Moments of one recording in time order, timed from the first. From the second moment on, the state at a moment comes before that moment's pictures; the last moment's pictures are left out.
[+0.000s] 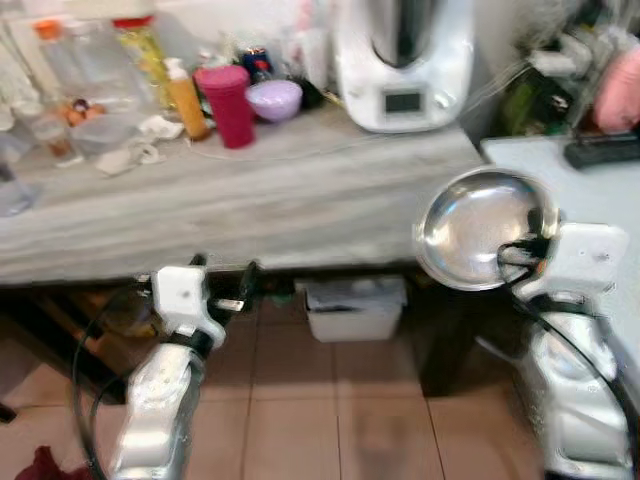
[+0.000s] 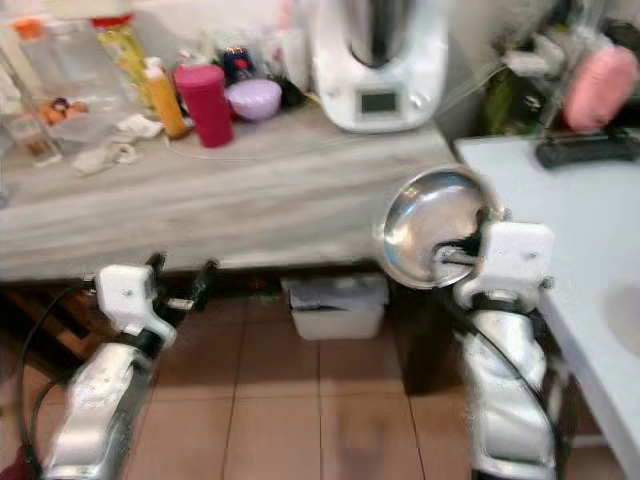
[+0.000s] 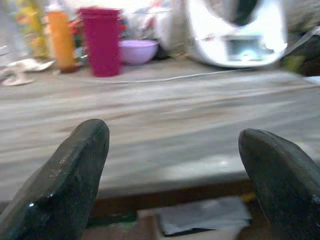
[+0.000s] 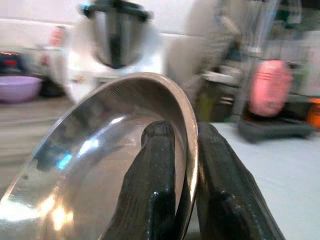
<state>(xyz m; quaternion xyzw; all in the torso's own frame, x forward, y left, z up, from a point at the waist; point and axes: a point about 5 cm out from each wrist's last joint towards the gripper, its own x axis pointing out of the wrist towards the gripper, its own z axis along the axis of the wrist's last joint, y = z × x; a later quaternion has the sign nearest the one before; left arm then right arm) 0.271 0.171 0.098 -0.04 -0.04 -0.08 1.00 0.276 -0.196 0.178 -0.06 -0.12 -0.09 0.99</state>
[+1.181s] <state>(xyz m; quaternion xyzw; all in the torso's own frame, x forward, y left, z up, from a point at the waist) 0.256 0.168 0.096 0.03 -0.03 -0.18 0.98 0.301 -0.193 0.163 0.03 -0.07 -0.07 0.99</state>
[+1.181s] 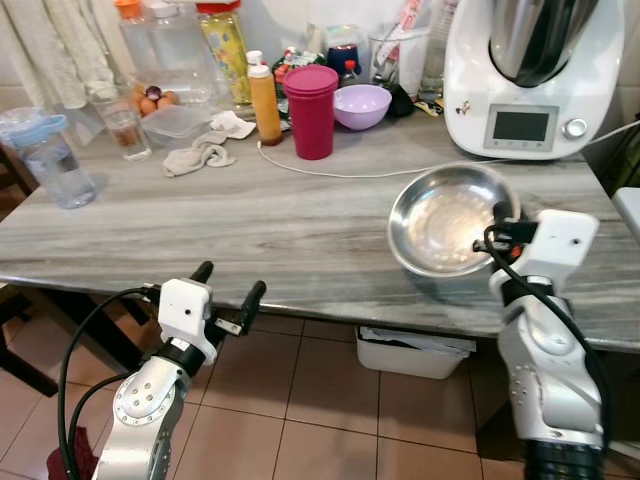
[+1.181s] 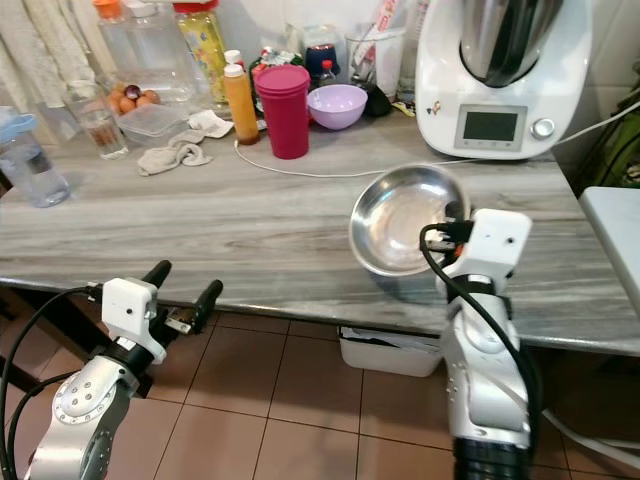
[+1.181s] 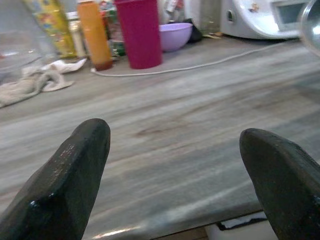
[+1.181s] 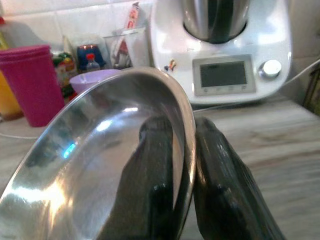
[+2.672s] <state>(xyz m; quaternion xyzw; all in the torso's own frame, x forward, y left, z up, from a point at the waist) 0.259 0.149 0.091 0.03 -0.04 -0.26 0.96 0.346 -0.142 0.116 0.17 0.04 -0.02 0.98</state>
